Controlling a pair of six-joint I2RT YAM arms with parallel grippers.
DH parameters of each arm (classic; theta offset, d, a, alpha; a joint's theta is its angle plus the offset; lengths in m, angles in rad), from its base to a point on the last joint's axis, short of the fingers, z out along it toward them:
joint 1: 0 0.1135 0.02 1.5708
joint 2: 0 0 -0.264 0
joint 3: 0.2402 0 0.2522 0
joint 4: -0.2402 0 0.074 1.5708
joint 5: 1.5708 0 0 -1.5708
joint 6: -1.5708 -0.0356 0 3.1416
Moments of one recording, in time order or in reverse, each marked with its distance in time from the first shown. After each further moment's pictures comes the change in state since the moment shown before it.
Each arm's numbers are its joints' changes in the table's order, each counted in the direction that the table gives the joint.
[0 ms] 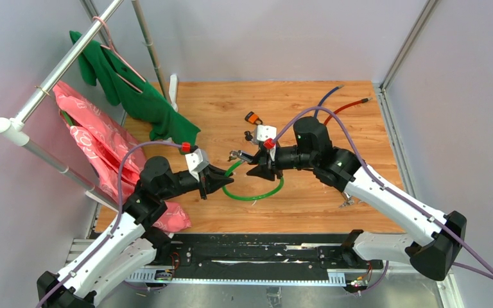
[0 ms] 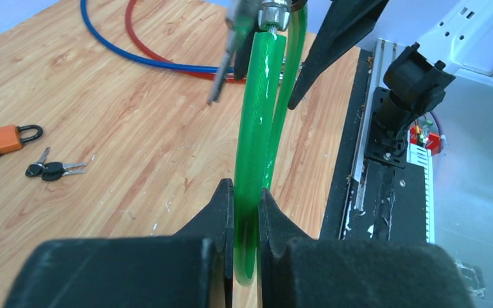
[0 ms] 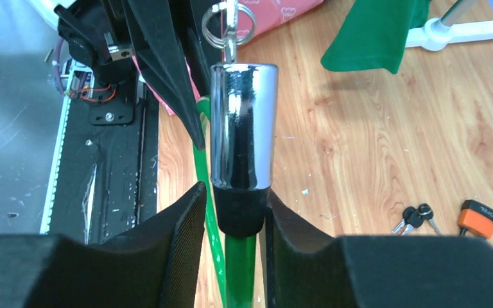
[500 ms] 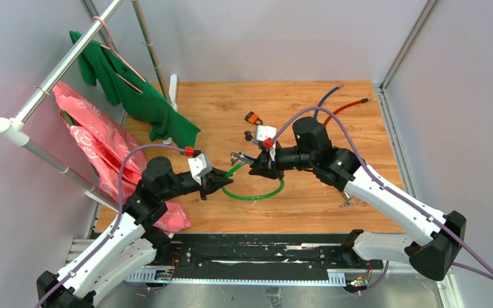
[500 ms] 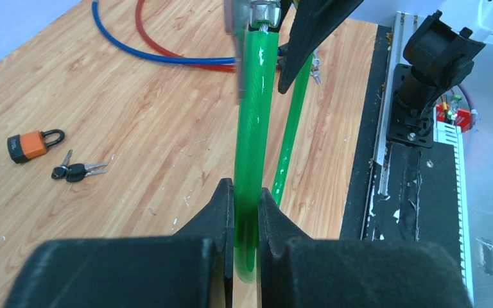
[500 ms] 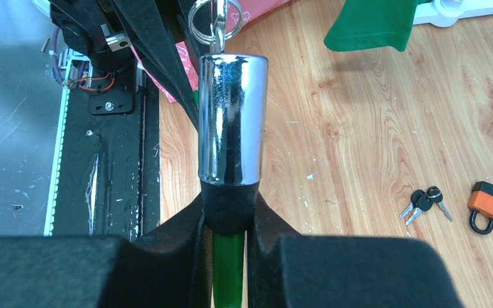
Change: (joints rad) left arm -0.002 0.001 -0.002 -0.052 -0.017 -0.131; right arm -0.011 -0.005 0.003 -0.060 0.027 0.004
